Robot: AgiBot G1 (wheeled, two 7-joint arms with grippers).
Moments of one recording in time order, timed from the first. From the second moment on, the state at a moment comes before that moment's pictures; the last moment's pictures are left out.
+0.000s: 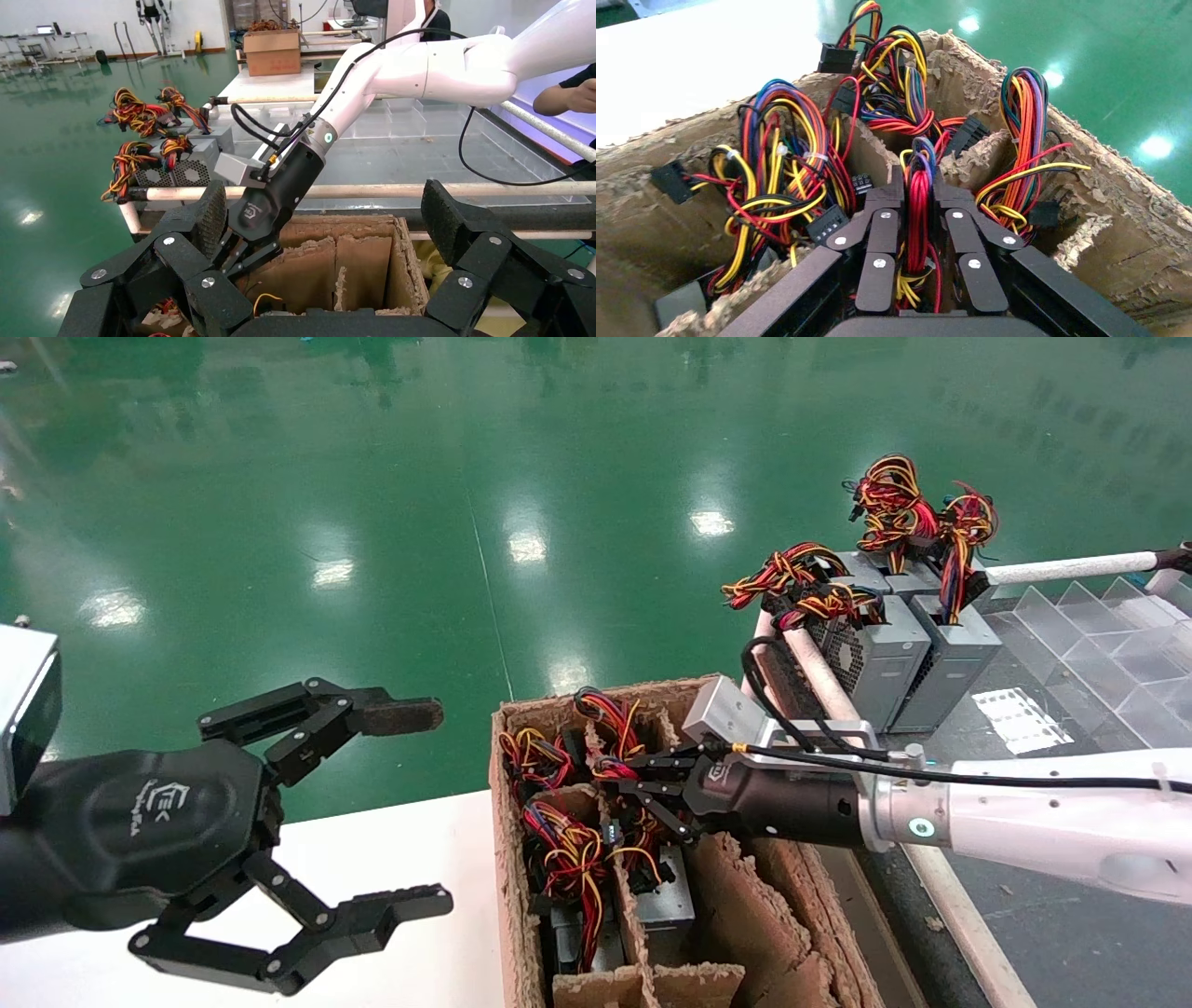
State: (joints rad) left arm -1.10 0.56 0.40 -1.24 0.64 1.44 -0.12; right arm 1.30 -1.04 -0.56 0.89 -1.35 -1.12 0.17
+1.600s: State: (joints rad) left arm -1.10 0.56 0.40 -1.24 0.64 1.44 -0.12; right arm 1.56 -0.55 -0.14 0.68 -0.99 -1.21 -0.06
